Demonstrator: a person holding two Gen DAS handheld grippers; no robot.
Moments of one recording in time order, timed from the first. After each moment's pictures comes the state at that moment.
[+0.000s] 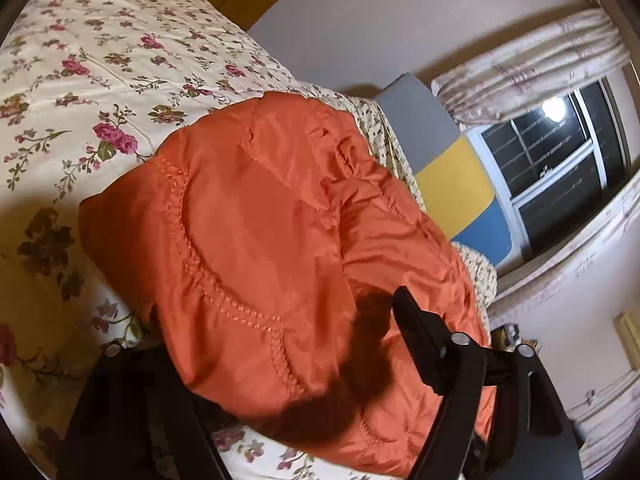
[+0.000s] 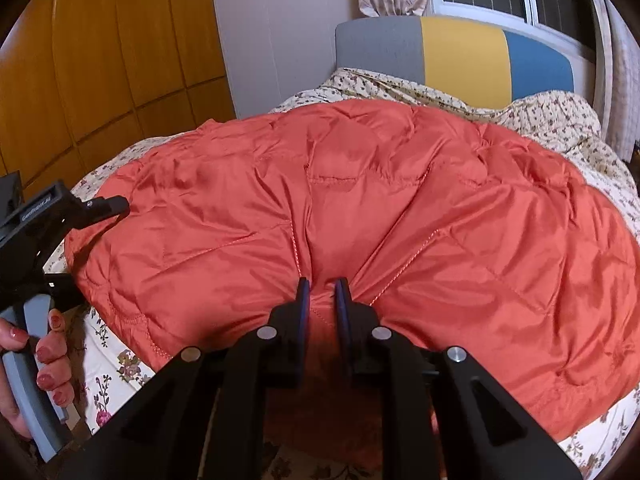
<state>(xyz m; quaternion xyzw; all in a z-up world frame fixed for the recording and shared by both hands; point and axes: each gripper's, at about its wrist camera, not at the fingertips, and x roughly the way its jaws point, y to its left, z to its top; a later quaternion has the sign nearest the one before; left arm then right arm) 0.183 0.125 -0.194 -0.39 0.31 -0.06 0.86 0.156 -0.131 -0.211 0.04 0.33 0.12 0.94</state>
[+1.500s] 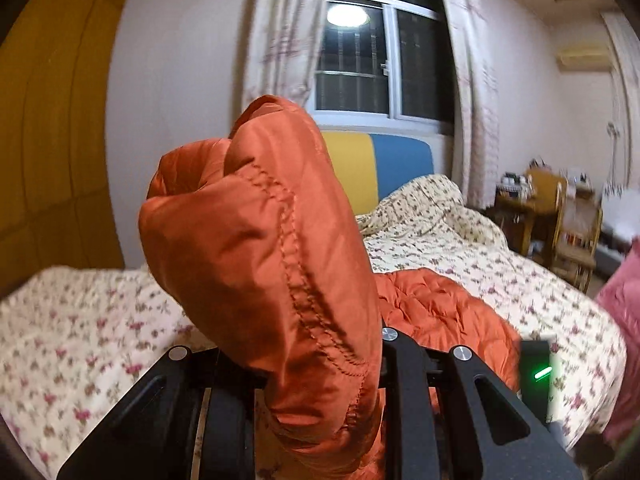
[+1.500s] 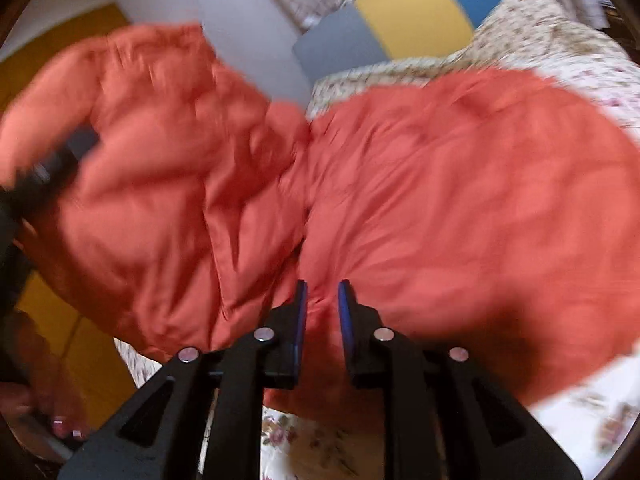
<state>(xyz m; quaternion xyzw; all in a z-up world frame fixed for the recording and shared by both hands) 0.139 -0.069 -0.057 0.05 0.15 -0.18 0.97 0.136 -0.239 -0.199 0.28 0.30 0.14 0.90</state>
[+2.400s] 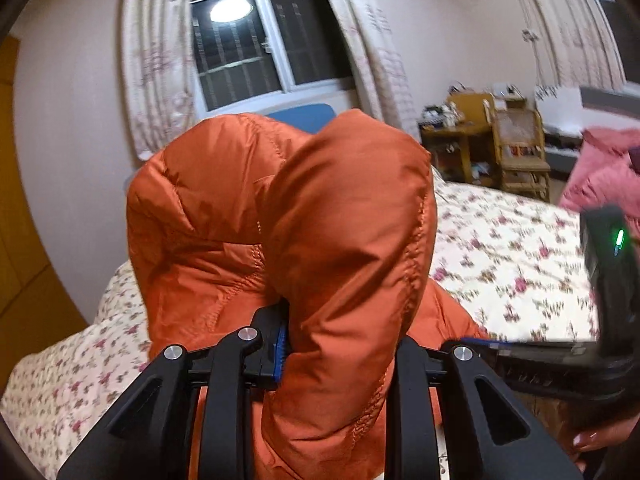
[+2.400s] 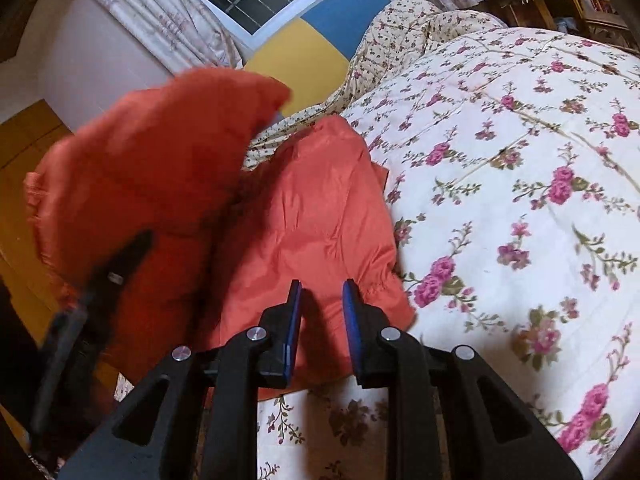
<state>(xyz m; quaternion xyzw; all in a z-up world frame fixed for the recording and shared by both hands) 0.122 -0.230 -0.117 0.21 0.15 -0.29 0.92 0.062 -0.373 -0.216 0.38 0.26 0.01 0.89</state>
